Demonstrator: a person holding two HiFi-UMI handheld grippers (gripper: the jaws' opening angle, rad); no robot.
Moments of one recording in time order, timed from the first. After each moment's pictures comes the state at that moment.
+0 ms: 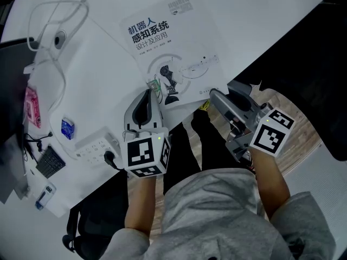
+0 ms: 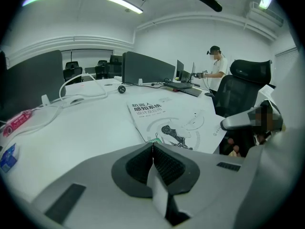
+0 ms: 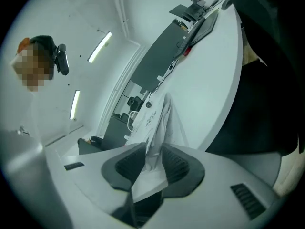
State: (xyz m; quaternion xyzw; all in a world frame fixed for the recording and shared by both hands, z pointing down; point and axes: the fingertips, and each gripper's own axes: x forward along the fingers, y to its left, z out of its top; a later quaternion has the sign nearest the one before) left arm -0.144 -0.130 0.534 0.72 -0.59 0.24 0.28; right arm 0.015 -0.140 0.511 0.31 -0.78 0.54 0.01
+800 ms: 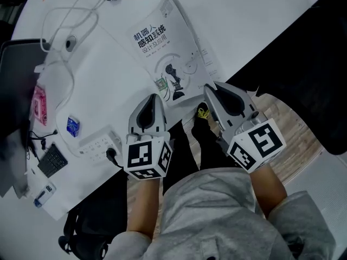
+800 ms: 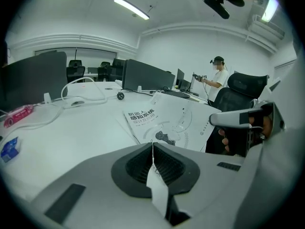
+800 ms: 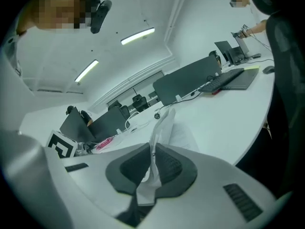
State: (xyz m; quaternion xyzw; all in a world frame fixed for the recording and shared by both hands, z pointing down) left arm -0.106 -0.152 0.495 0.72 -0.60 0.19 0.29; right arm 0.021 -0.185 0.442 0.37 -0.87 0.31 0.09
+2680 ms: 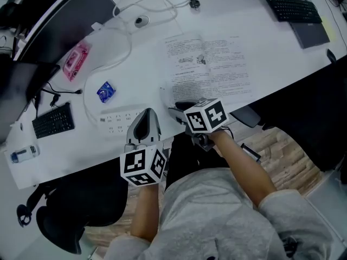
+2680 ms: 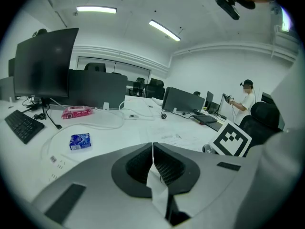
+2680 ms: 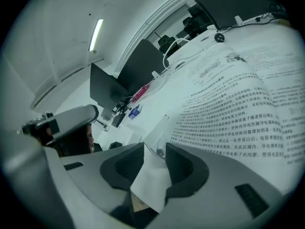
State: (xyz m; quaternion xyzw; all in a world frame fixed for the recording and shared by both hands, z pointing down) left arm -0.244 -0.048 0.422 0.60 -0.74 0.09 0.29; right arm -0.199 -0.068 0.524 0.06 -0.85 0.43 0.31
